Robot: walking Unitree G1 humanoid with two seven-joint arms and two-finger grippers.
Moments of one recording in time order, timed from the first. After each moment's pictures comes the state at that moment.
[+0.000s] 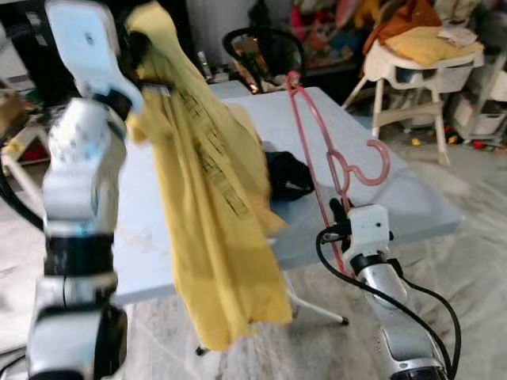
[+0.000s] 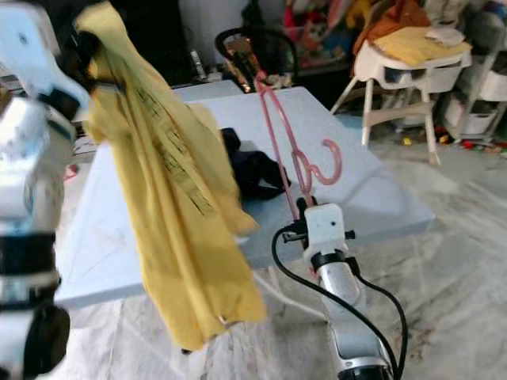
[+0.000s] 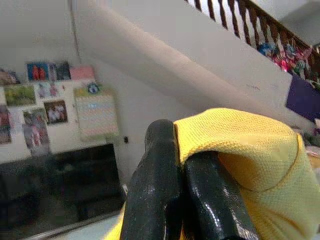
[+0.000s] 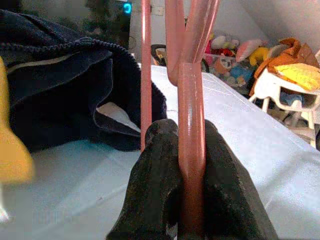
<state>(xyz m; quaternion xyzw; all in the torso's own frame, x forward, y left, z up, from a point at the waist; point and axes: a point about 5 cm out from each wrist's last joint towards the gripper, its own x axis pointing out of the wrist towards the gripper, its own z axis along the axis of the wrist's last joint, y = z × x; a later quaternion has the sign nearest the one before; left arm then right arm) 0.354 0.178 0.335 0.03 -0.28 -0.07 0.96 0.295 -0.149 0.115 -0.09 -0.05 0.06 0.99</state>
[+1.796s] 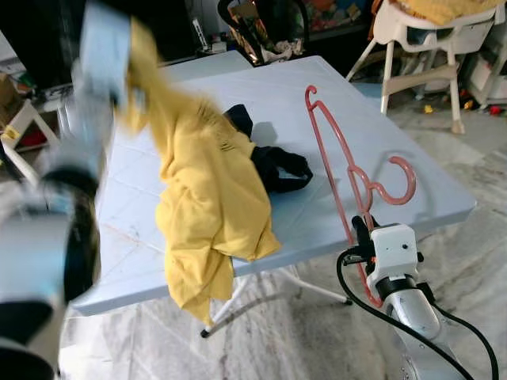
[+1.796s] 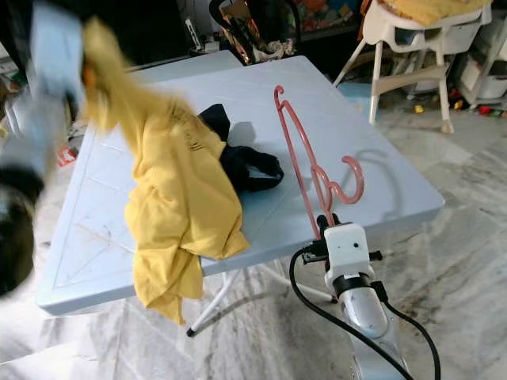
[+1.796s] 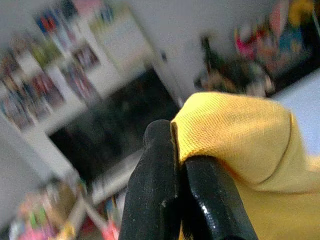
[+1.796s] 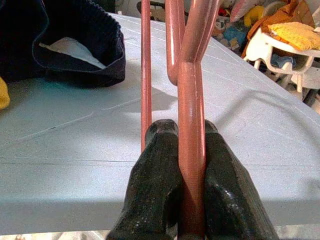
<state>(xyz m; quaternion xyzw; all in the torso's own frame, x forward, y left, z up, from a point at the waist) 0.412 0.230 0.267 0.23 -0.11 0.04 0.97 0.257 -0.171 0.114 -0.12 -0.02 0.04 0.99</state>
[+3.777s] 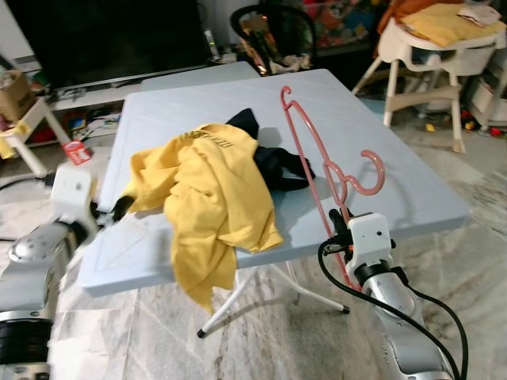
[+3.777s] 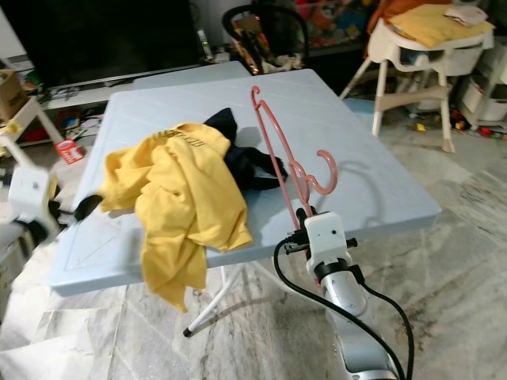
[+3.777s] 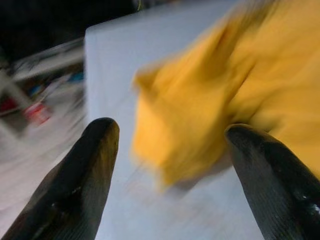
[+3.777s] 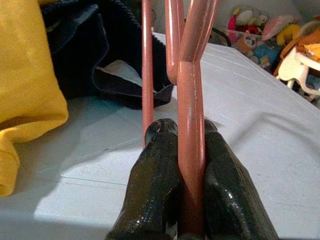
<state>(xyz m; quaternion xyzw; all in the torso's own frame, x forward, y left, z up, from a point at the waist) 0.313 0.260 0.172 0.05 0.06 -0.08 0.99 0.282 -0.150 0.106 -0.11 -0.02 0.09 0.99</state>
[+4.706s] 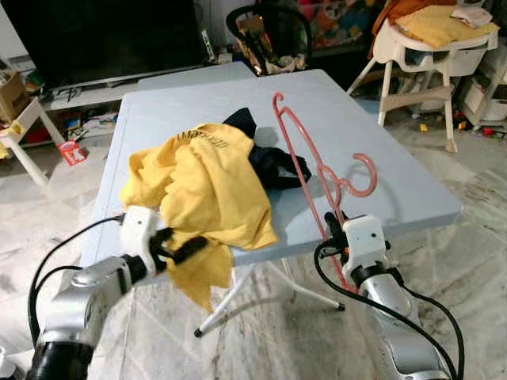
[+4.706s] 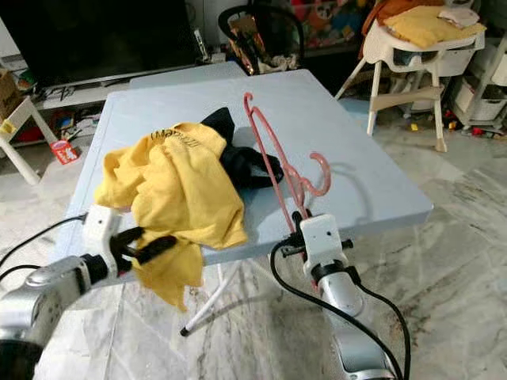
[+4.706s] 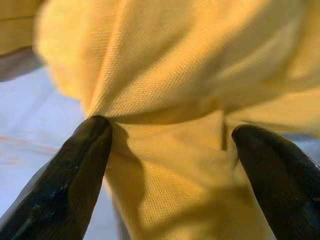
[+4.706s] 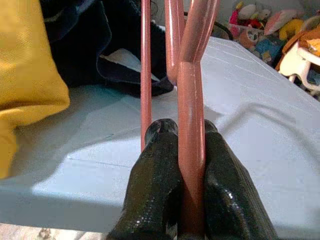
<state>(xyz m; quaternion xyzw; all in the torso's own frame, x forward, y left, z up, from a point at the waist) 0.298 0.209 0.092 -0.06 0.21 -0.22 0.95 0.282 -0.150 0.100 -0.11 -0.01 0.09 0.99</state>
